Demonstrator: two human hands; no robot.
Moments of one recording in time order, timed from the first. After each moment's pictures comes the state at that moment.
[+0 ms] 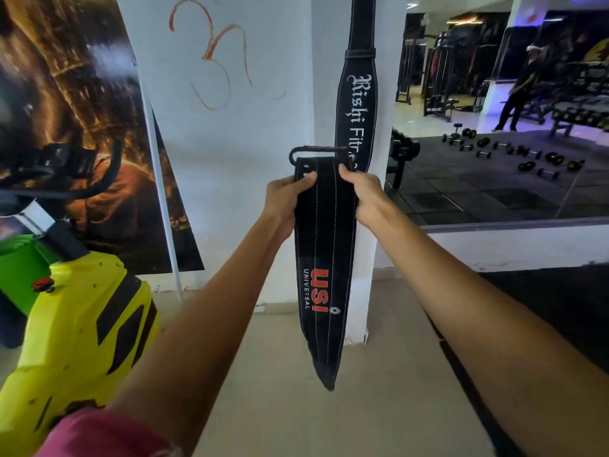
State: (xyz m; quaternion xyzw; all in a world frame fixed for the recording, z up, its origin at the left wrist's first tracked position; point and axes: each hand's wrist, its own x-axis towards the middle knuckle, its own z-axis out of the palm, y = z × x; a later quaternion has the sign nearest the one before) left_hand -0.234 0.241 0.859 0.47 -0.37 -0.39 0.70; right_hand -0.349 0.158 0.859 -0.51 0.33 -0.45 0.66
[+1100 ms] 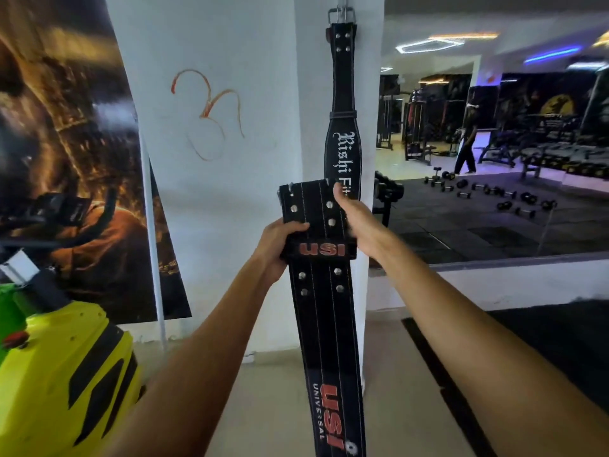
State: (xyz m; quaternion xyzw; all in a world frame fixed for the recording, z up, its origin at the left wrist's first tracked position) left_hand -0.229 0.239 0.871 0.47 -0.42 -0.44 0.64; right_hand -0.370 0.178 0.903 -0.62 0.30 -0.39 0.61
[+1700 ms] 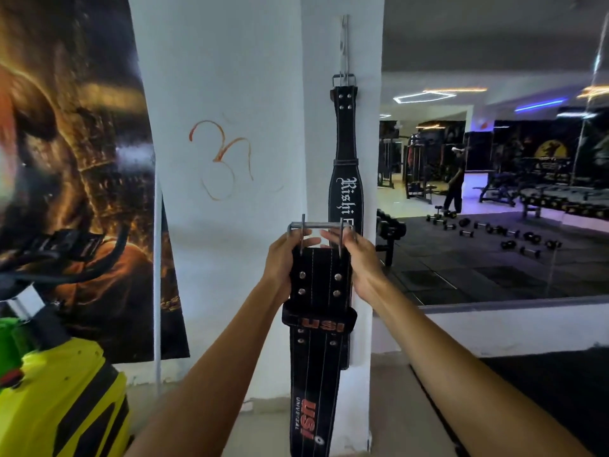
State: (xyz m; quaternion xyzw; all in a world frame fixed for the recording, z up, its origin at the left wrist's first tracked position) left_hand -0.245 0.243 0.912 0.44 -0.42 -0.37 0.70; right_hand -0.360 0.185 0.902 -0.57 0.25 -0.54 0.57
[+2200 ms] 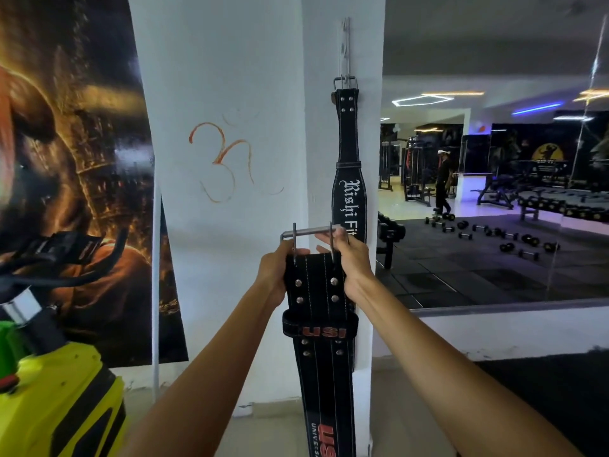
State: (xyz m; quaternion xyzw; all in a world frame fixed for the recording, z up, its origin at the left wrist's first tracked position) left_hand -0.221 0.240 0.906 0.52 -0.34 -0.40 0.67; right_hand -0.339 0.190 0.907 -0.56 0.26 -0.54 0.57
